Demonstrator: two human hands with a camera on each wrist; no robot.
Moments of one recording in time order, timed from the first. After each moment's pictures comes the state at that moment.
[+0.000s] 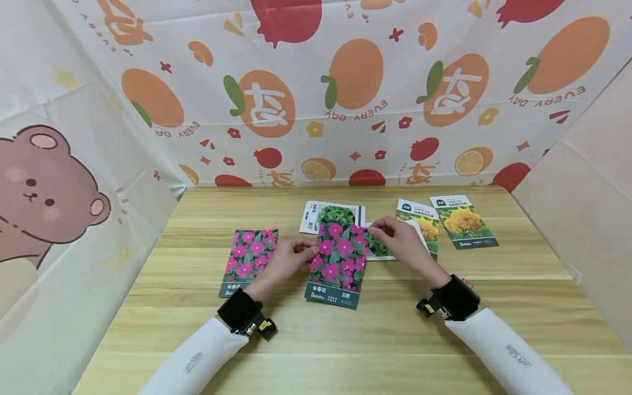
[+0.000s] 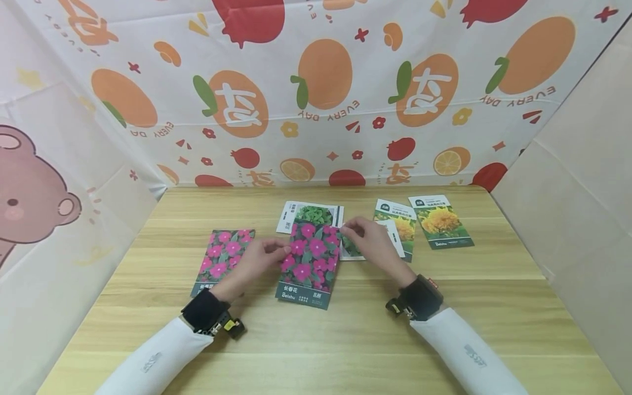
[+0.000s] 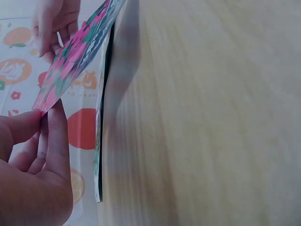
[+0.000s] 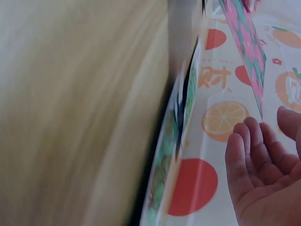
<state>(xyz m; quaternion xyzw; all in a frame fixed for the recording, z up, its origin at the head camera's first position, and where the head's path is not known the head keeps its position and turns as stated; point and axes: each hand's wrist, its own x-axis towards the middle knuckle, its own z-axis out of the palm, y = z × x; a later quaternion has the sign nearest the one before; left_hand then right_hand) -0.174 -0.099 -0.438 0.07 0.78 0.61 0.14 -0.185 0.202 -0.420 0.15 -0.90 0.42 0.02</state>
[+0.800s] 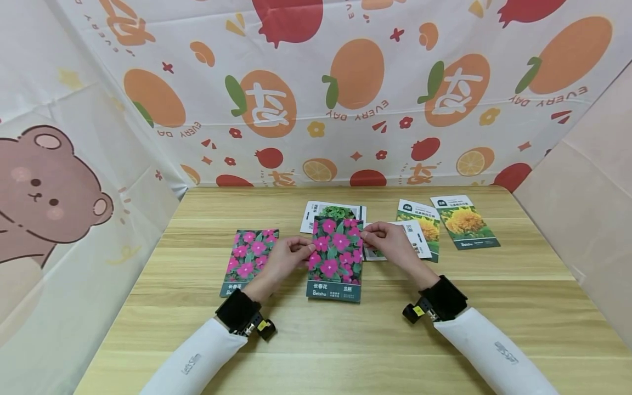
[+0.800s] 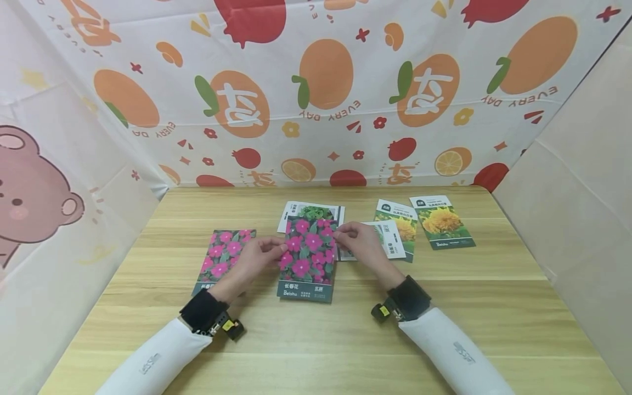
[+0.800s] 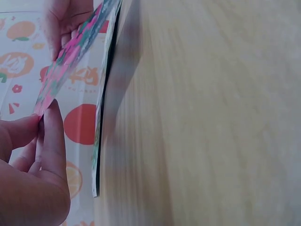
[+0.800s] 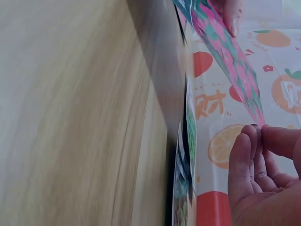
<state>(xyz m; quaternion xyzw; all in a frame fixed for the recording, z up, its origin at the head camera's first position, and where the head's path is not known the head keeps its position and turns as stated) -0.173 -0.106 -0.440 0.03 0.74 0.66 0.14 -0.188 0.180 -0.427 0.06 -0.83 0.54 -0.07</state>
